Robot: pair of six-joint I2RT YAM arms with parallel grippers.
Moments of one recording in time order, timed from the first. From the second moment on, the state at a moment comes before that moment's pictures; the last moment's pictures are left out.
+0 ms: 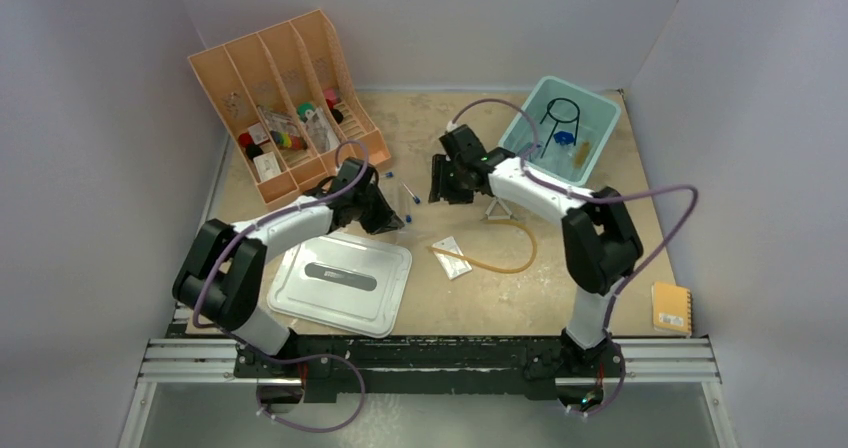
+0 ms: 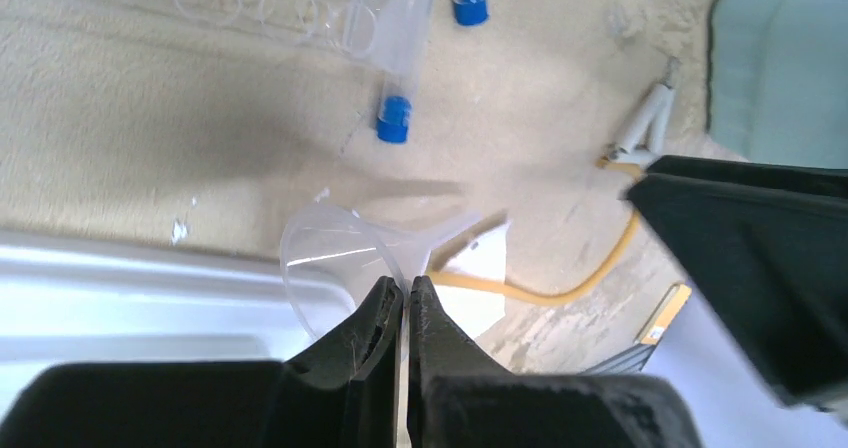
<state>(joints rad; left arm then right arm) -0.49 1.57 0.90 -0.23 0.20 -1.02 0.62 1.87 1.39 -0.52 0.03 0.62</state>
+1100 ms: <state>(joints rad) -0.49 1.29 1.02 0.23 0.39 -1.13 0.35 1.25 1.09 0.04 -0.56 0.97</state>
